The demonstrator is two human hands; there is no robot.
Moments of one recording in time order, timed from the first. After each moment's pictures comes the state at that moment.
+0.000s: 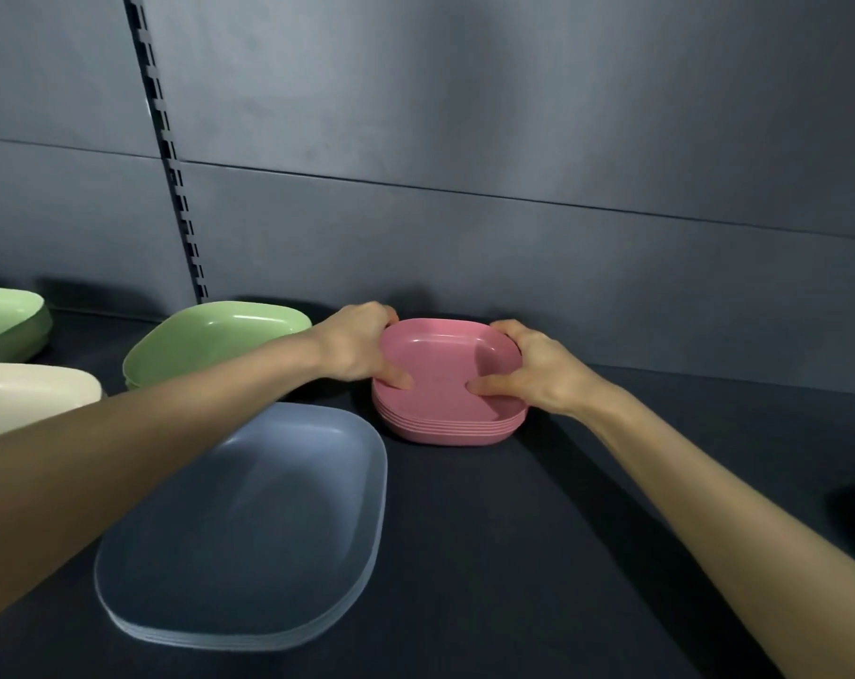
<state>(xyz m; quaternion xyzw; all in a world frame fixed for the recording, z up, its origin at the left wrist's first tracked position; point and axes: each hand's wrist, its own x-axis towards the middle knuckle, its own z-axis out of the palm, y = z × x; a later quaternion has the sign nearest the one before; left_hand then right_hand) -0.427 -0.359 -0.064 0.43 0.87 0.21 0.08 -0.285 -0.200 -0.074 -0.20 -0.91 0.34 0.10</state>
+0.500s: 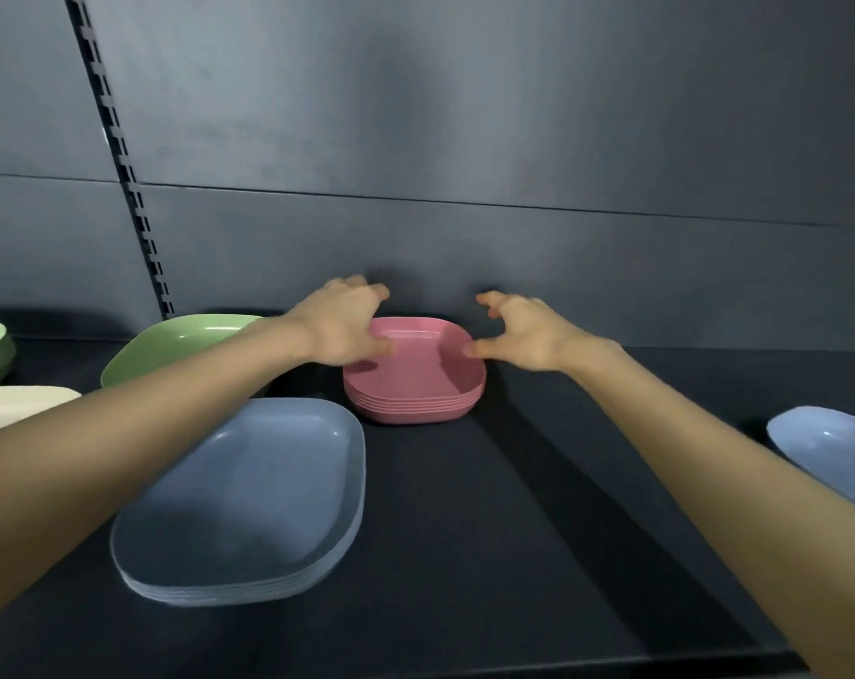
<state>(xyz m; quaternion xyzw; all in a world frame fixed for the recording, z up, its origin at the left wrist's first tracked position) -0.394 -0.362 -0.032 0.51 0.86 0.09 -0.02 -0.249 -0.206 -0.035 -0.24 -0.95 0.17 0.08</state>
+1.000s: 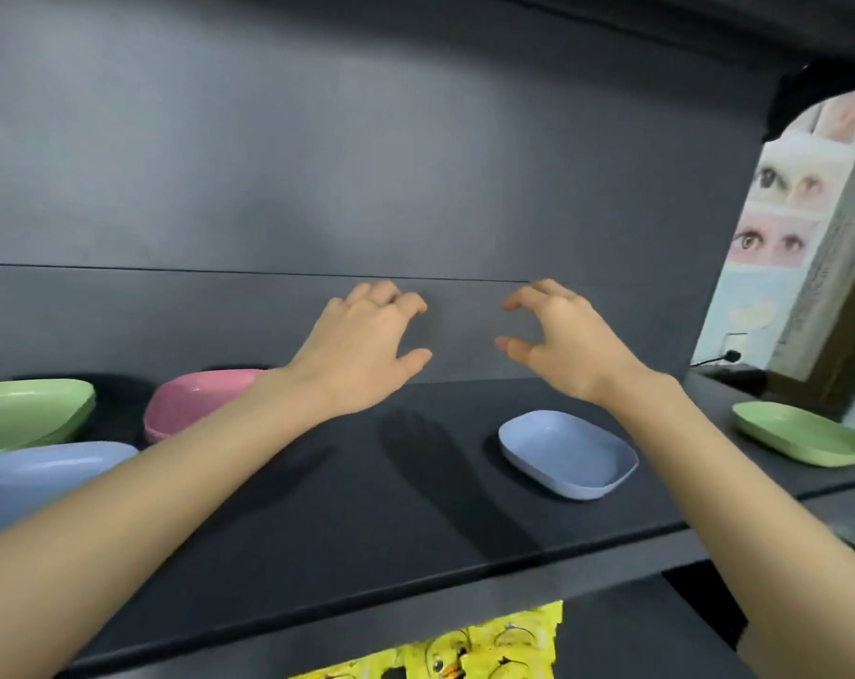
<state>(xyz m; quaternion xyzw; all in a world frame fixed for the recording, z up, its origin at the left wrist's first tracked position) -0.155 -0.306 0.026 0.61 0.73 0.21 -0.21 0.012 -0.176 0.039 -0.30 -0.91 -0.01 0.28</state>
